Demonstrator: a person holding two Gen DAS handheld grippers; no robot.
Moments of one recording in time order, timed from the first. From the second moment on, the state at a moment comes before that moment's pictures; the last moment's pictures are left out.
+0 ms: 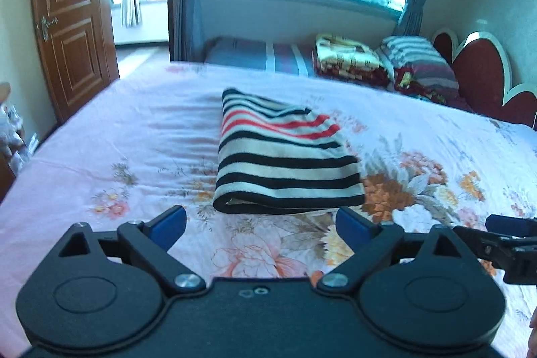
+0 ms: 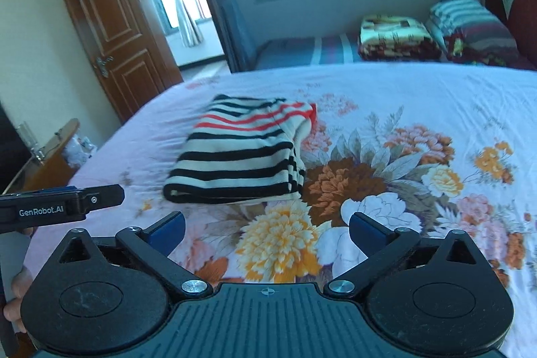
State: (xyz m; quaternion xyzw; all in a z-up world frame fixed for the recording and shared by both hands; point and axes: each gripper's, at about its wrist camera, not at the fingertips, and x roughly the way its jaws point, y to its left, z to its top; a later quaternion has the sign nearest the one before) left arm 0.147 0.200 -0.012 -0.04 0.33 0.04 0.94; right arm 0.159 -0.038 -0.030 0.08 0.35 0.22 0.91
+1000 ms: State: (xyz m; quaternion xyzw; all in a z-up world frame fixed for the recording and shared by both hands) left arm -0.039 0.116 0.067 -0.04 0.27 0.09 0.96; right arm -0.036 -0.098 0.068 0.05 0.20 0.15 0.97
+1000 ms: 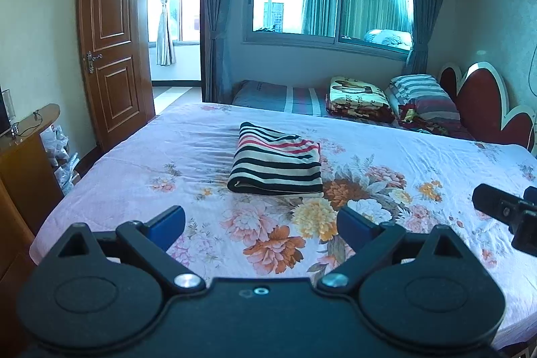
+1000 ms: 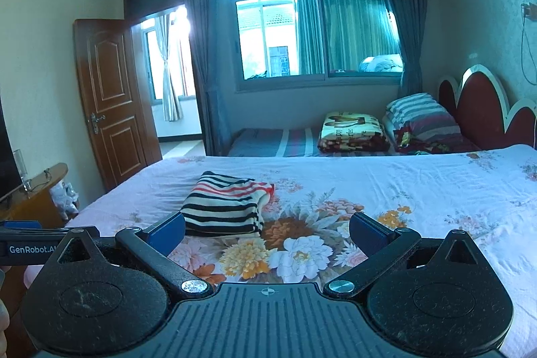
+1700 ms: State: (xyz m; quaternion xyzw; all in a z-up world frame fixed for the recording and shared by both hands) left arm -0.046 0.120 0.071 -0.03 0.26 0.11 0.96; right arm -0.031 -0.094 0.064 0.04 0.21 0.16 0.96
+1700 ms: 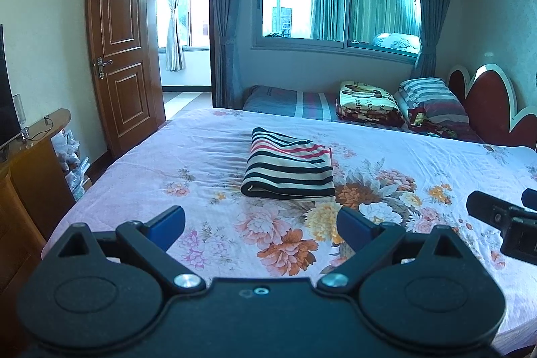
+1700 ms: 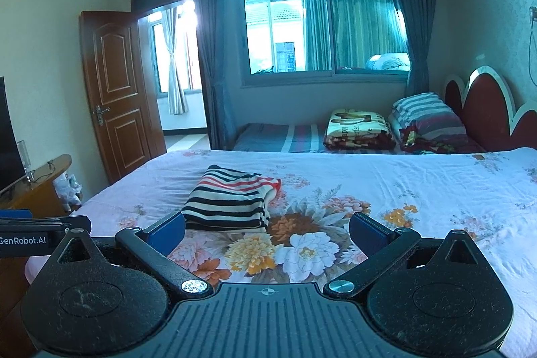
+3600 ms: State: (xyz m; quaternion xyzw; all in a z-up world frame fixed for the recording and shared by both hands) left arm -0.036 0.129 0.066 -0.03 0.27 0.11 0.96; right arm -0.021 -0.080 0.057 0.04 0.23 0.17 0.96
